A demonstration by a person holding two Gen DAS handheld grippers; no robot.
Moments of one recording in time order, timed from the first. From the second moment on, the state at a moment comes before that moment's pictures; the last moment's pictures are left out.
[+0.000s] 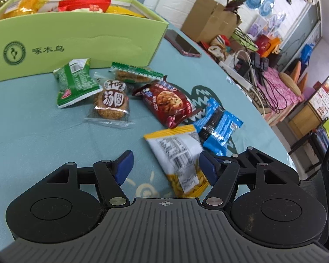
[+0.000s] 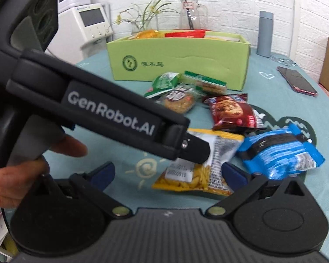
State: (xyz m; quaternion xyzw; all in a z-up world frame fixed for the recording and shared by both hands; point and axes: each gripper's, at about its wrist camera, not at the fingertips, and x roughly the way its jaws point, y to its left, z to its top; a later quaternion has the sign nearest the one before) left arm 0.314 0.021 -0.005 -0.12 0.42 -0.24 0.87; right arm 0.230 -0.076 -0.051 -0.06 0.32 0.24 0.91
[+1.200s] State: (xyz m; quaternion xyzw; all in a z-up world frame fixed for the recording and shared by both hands) left arm 0.295 0.052 0.011 -0.14 0.39 -0.25 0.87; right arm 0.223 -0.054 -0.021 -0.06 0.27 0.30 0.91
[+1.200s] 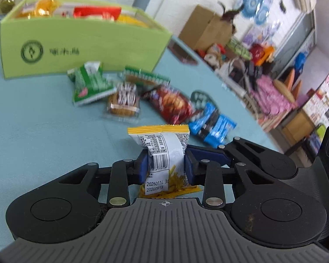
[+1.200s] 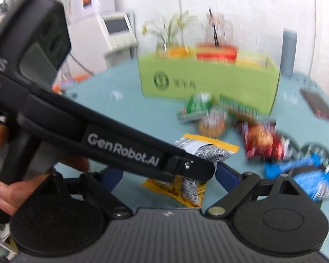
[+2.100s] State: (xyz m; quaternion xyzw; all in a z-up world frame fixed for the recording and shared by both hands) left arm 0.467 0.066 0.103 -0.07 0.26 -0.18 0.95; right arm 0.388 -0.114 0.041 -0.05 0.21 0.25 0.94
